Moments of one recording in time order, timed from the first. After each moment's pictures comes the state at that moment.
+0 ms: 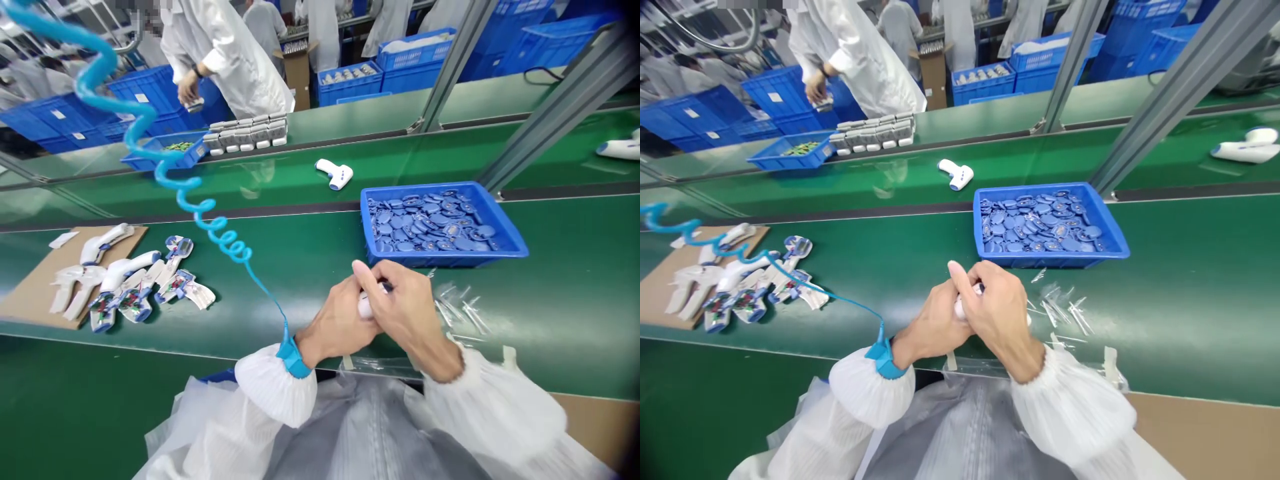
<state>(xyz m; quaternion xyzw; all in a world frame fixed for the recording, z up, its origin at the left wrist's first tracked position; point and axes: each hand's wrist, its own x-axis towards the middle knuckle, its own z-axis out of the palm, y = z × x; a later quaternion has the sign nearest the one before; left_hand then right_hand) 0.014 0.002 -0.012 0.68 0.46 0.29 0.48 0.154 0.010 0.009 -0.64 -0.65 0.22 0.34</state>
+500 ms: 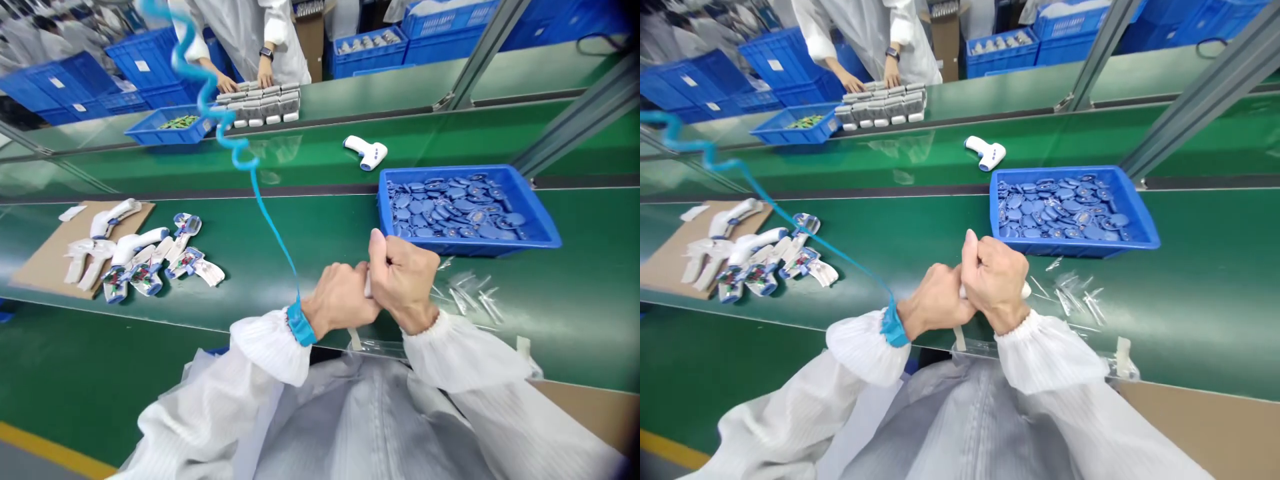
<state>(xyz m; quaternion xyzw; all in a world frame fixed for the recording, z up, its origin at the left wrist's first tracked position) -0.002 0.012 -0.009 0.80 0.51 0.10 0.31 0.123 0.026 0.003 -0.58 -0.68 0.06 0.44</state>
